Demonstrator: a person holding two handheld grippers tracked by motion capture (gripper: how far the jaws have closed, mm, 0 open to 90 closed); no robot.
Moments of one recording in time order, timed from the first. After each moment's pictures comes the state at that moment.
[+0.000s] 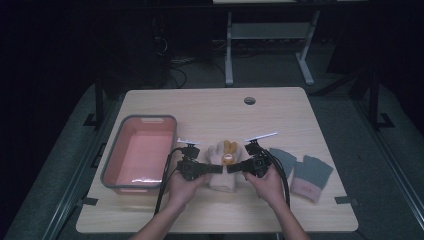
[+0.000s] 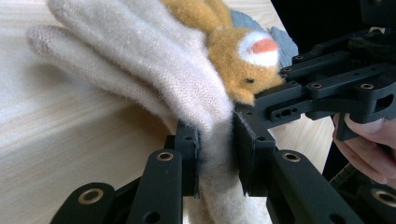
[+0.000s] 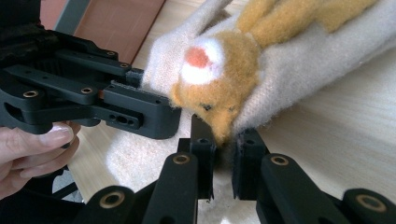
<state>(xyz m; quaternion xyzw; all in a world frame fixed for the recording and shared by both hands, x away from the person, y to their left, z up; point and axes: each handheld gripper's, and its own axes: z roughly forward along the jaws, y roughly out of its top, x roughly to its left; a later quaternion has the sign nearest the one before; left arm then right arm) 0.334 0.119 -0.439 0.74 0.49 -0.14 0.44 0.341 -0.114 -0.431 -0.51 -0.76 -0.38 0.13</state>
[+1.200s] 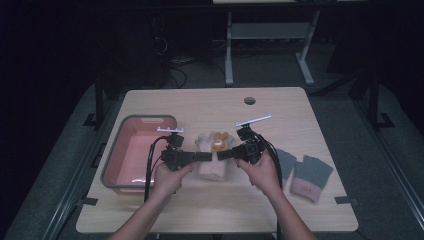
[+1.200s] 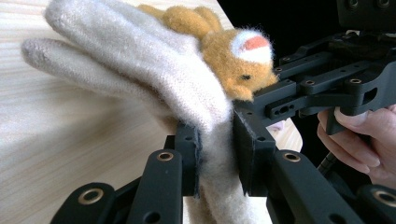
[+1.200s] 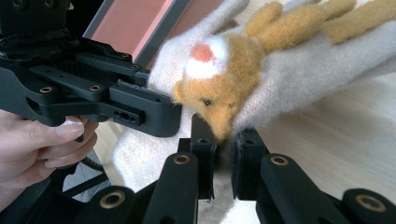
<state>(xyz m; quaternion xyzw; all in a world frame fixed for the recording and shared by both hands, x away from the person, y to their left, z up) 0.339 0.156 -0.393 0.72 0.47 -0.13 0.49 0.352 -0.091 -0.377 -0.48 -0.77 -0.40 0.13</state>
